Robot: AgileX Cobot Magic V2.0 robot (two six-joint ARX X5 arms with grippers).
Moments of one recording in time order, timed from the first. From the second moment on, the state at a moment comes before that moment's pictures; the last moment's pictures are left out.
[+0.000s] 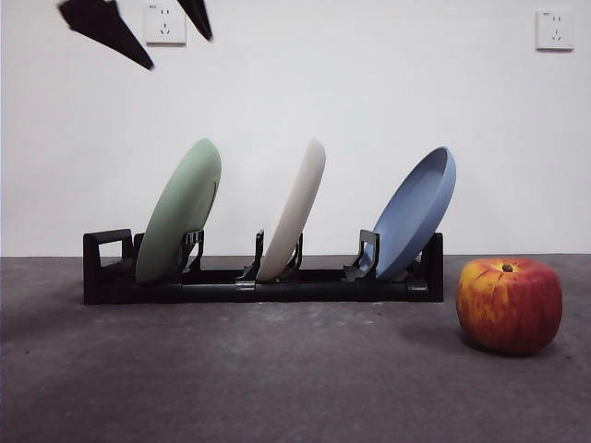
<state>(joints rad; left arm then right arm) -0.31 1.69 1.84 -0.88 0.19 -0.06 0.21 1.29 1.66 -1.17 -0.35 0.05</state>
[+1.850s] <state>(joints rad) -0.37 2.00 2.35 -1.12 0.18 -0.04 0.21 1.30 1.66 -1.16 -0.29 0.06</state>
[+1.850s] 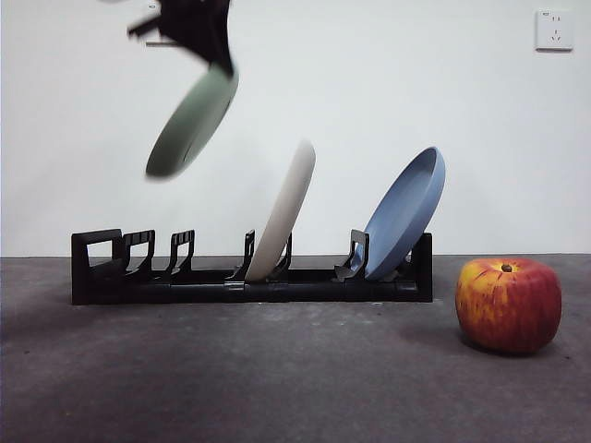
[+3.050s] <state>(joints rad) -0.92 1.06 1.68 -1.33 -0.22 -0.18 0.21 1.30 1.66 -1.13 -0.30 0.05</state>
